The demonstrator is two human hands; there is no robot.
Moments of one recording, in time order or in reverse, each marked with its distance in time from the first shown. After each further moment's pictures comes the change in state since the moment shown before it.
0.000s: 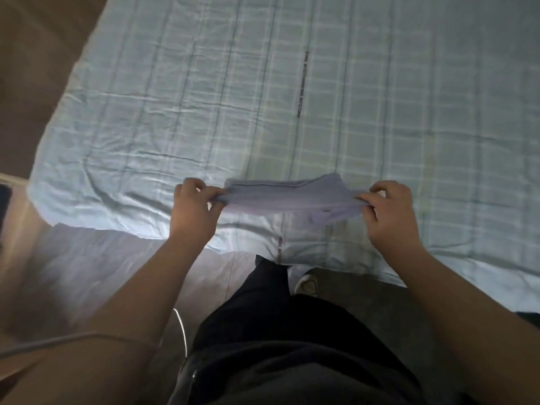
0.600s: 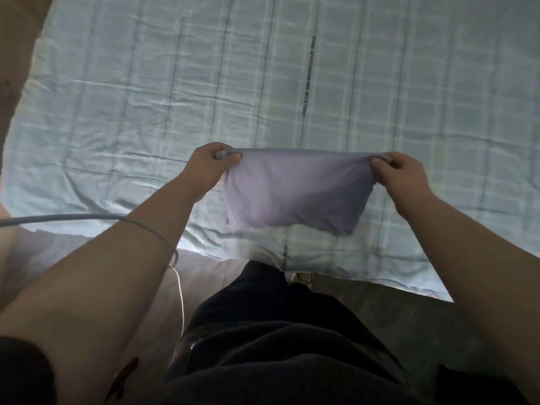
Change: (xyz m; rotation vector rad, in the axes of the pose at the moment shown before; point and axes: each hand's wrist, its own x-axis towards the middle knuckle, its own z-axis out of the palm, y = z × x) left_hand 0.143 0.004 -0.004 -0.708 -0.315 -0.234; right_hand 0.127 -0.013 0.000 0.590 -0.098 0.724
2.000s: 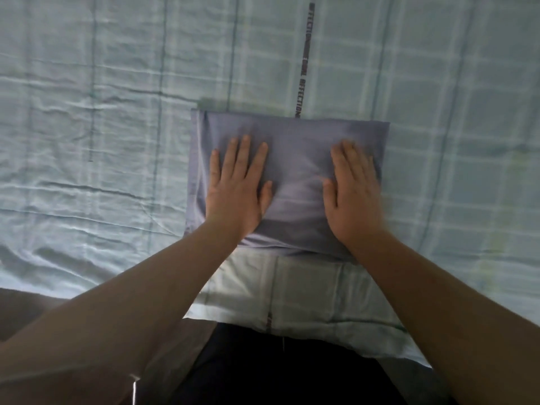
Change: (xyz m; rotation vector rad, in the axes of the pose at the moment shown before) left_hand 0.147 -0.078 0.148 1.206 0.103 0.415; right_hand 0.137 0.085 0.135 -0.664 -0.007 -0.626
